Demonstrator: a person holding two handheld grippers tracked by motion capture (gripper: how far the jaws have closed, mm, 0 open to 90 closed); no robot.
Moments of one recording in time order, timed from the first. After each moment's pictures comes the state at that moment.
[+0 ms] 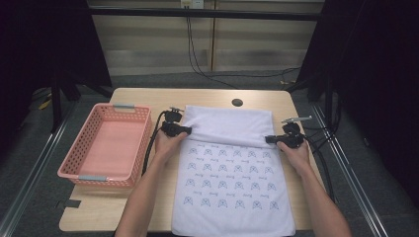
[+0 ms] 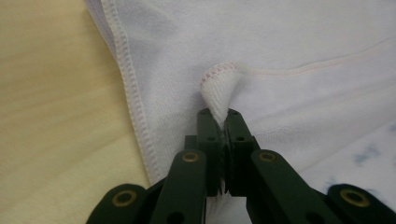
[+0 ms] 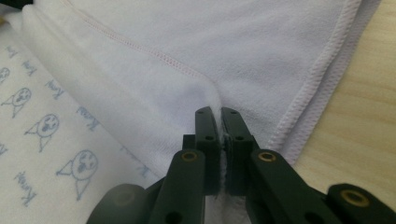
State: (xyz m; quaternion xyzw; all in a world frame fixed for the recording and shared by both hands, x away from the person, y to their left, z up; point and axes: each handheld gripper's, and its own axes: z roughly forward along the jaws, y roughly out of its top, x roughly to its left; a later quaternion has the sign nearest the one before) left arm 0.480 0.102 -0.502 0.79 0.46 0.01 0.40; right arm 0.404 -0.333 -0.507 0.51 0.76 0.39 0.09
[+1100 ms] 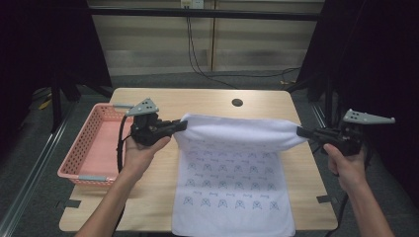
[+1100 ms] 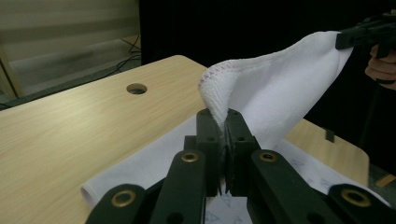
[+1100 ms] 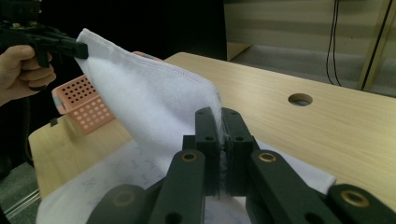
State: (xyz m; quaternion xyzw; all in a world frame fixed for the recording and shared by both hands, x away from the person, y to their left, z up) left arm 0.327 0.145 -0.334 0.77 0.28 0.08 0.56; right arm 0.264 -0.358 -0.337 0.39 0.71 0.56 0.15
